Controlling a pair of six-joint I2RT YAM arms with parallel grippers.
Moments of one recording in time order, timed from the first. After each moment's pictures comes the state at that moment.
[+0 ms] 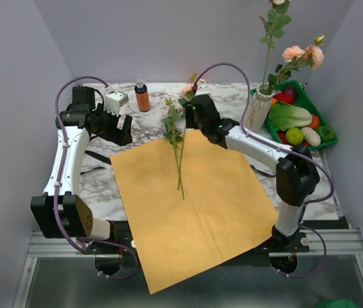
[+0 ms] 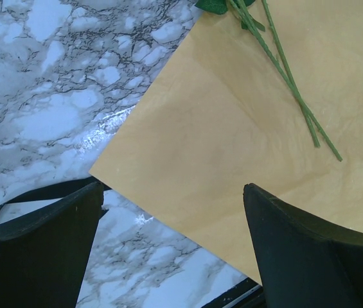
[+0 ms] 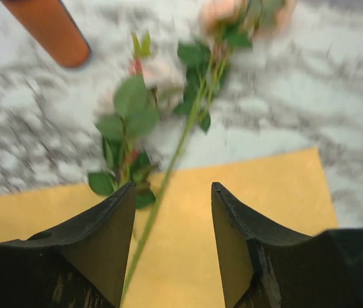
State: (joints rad) left arm 0.05 1.40 1.40 -0.96 0.49 0.39; right arm 0.71 1.80 1.47 -0.07 0.41 0.24
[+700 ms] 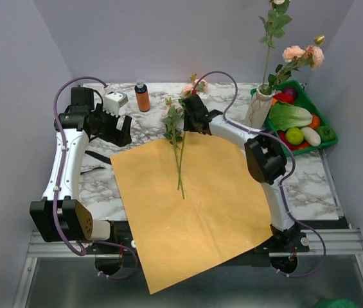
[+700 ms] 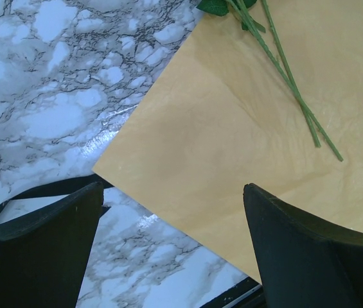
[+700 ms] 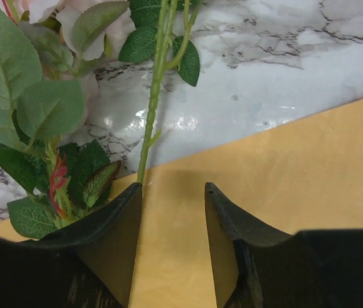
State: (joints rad) left arm 0.05 1.37 1.40 -0.96 0.48 0.39; right arm 0.63 2.23 1.78 -0.37 0.30 0.51
